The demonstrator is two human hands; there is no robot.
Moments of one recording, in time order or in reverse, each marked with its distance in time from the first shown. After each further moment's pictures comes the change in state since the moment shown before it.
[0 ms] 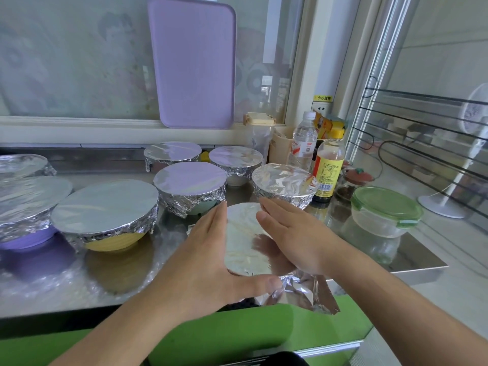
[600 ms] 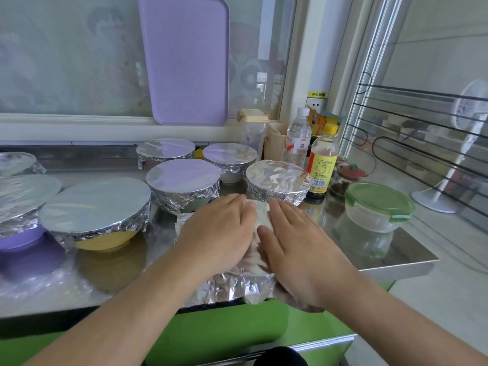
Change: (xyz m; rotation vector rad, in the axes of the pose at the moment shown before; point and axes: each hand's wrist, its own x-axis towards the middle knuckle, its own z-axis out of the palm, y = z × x) left_hand 0.049 0.029 0.000 0.214 0.106 0.033; right_hand -0.035 -0.010 0.015 -0.190 0.142 0.086
